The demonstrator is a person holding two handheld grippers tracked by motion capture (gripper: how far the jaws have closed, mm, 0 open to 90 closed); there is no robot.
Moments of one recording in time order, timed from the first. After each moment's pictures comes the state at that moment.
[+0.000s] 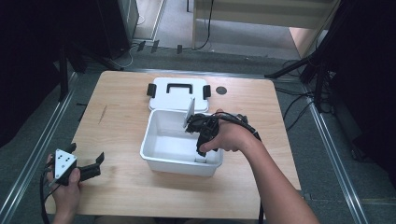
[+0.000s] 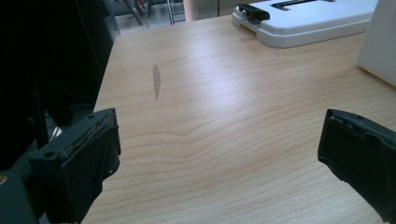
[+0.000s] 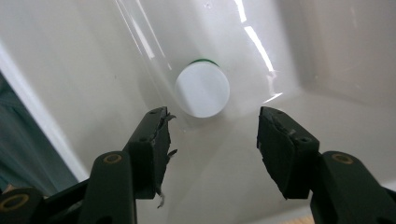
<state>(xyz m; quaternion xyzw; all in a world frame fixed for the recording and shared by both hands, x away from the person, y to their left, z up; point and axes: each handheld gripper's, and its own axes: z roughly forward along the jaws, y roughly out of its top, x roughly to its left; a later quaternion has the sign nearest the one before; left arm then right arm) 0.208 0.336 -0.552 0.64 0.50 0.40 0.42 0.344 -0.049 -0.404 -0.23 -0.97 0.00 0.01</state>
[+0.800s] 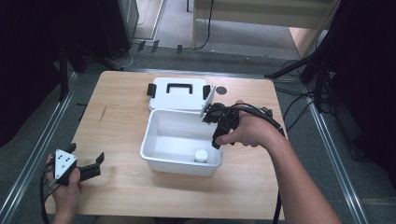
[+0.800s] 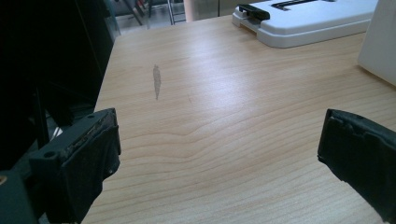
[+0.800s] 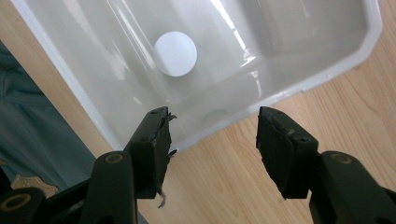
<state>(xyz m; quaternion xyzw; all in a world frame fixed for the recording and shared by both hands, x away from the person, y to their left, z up) 0.208 0.336 -0.552 0.65 0.50 0.40 0.42 0.341 -0.091 -0.358 -0.27 -0.96 -0.03 -0.01</state>
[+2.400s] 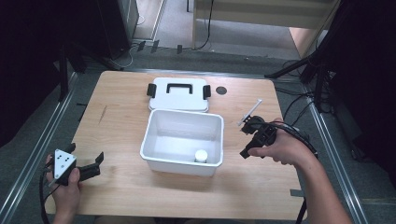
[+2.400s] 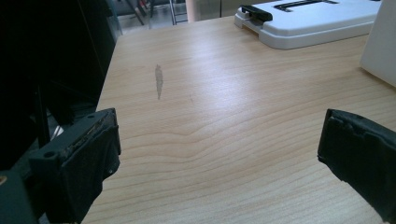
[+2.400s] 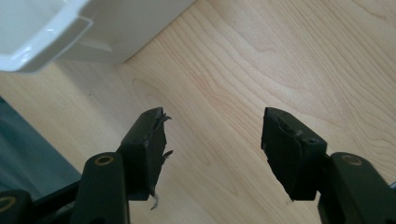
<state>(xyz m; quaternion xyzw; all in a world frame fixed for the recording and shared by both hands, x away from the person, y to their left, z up) 0.208 0.337 -0.552 0.64 0.50 0.40 0.42 0.331 -0.193 -0.396 -0.36 -0.93 -0.08 -0.01</state>
